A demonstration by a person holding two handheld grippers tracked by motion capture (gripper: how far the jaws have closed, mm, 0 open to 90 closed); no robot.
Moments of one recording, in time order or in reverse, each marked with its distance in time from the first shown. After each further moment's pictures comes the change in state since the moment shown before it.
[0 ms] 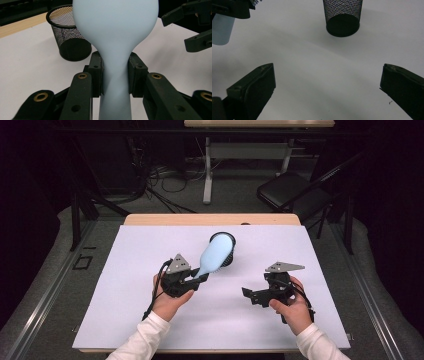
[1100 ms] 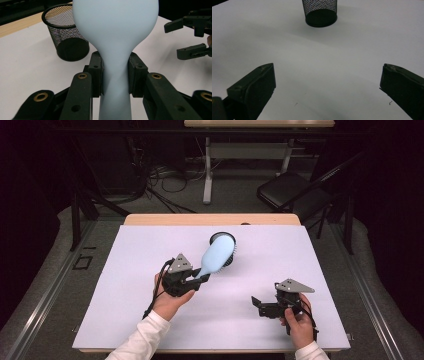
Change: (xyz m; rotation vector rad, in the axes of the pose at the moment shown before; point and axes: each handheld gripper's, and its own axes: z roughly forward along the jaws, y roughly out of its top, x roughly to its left) left arm -0.001 0.002 0.002 0.015 -0.014 0.015; right arm -0.014 -0.058 -0.002 -0.119 -0.114 -0.009
